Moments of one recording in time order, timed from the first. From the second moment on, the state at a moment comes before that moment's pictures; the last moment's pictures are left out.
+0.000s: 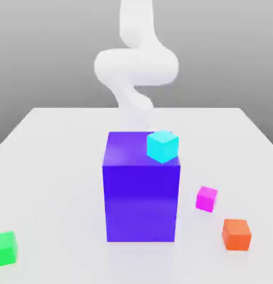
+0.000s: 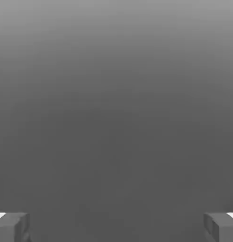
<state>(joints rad) 0.05 -0.74 0.00 -2.36 0.02 2.36 0.75</state>
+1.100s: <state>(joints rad) 0.66 0.24 0.01 -2.93 -0.08 3.17 0.43</state>
